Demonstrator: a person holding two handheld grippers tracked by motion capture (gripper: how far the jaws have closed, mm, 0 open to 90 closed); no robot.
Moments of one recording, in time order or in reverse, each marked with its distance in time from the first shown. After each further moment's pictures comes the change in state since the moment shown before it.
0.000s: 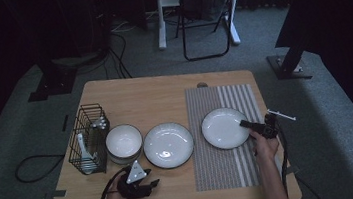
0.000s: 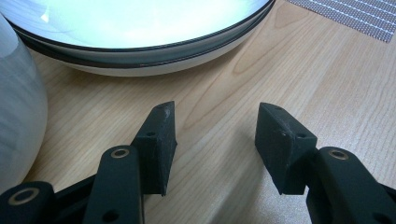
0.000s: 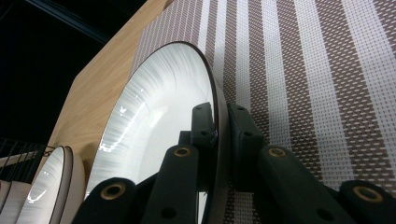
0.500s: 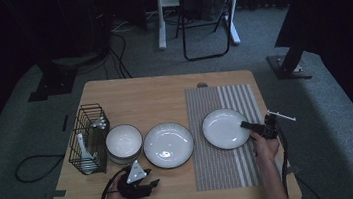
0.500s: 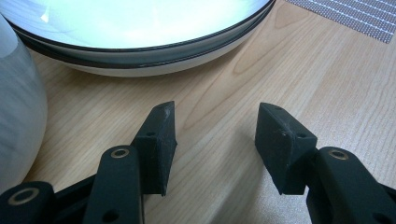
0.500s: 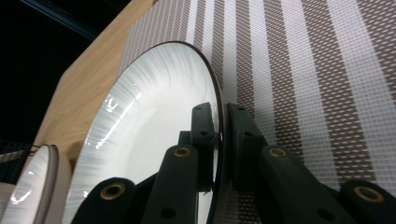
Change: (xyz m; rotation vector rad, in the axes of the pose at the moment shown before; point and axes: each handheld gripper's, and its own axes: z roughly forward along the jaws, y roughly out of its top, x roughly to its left) left arm 0.000 0.000 0.000 0.002 -0.001 -0.001; right arm -0.003 -0.002 0.000 0.009 -0.045 -0.017
